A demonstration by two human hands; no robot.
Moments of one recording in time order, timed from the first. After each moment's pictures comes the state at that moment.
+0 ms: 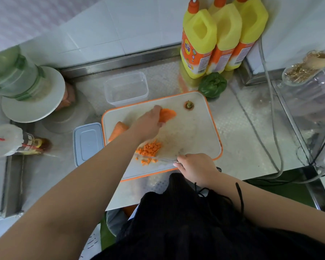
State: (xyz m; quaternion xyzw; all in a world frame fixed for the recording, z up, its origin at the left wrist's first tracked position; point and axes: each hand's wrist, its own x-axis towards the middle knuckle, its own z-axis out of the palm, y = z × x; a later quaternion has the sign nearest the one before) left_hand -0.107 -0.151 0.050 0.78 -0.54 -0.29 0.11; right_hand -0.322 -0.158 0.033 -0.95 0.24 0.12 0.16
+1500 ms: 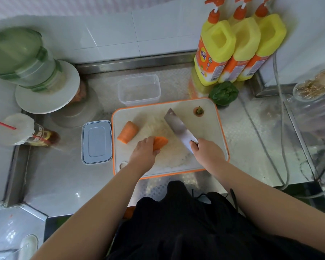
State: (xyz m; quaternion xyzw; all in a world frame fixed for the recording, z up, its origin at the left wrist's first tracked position) left_hand -0.121 -0.061 0.004 0.85 -0.41 -0.31 0.12; right_hand -0.292 -0.200 0.011 -0.82 0.49 0.15 0.26
